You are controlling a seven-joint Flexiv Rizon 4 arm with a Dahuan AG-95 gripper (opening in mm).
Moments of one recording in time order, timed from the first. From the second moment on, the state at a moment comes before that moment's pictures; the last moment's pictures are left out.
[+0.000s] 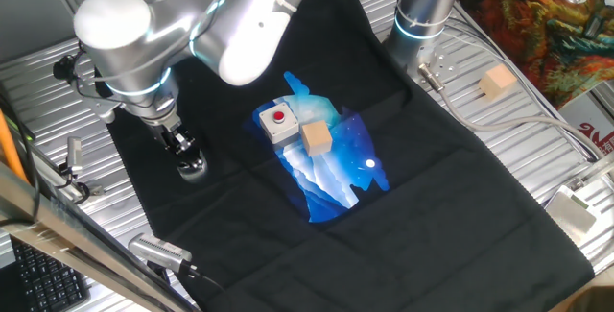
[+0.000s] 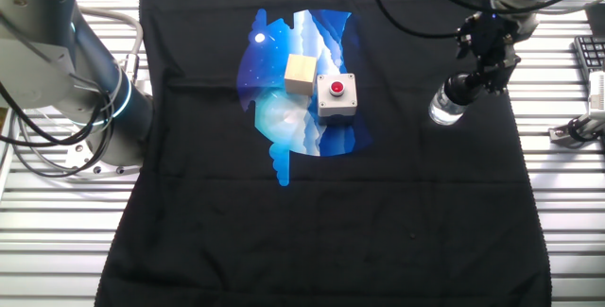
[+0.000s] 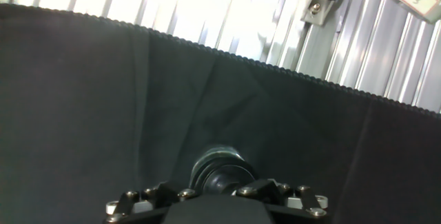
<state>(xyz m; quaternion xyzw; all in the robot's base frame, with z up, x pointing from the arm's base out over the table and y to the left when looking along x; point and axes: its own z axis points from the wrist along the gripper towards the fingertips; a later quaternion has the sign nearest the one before) 0.665 0.059 0.129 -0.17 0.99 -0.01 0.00</state>
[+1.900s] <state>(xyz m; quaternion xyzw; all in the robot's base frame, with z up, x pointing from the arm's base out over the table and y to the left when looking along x) 0.653 0.070 0.133 -0.17 0.99 0.00 0.00</state>
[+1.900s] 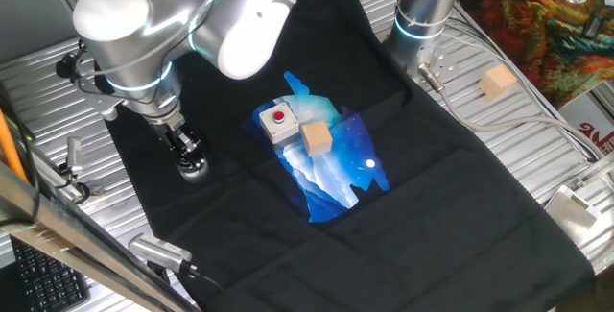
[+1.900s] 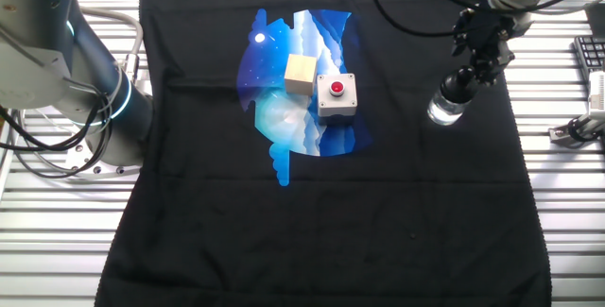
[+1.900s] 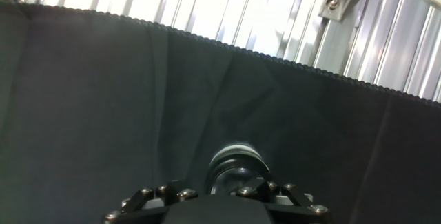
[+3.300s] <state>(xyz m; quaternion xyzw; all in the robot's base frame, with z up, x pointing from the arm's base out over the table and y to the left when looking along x) 0.656 0.053 0.129 -0.18 0.98 0.01 -0.01</state>
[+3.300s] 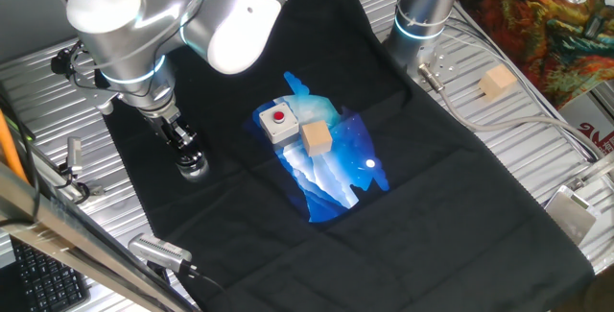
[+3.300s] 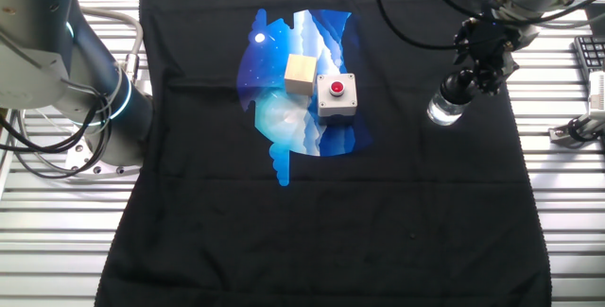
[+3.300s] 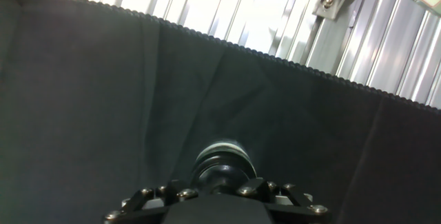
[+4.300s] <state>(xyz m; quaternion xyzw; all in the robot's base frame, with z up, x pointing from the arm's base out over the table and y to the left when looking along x) 0.656 0.052 0.127 -0.16 0.99 0.01 -0.03</state>
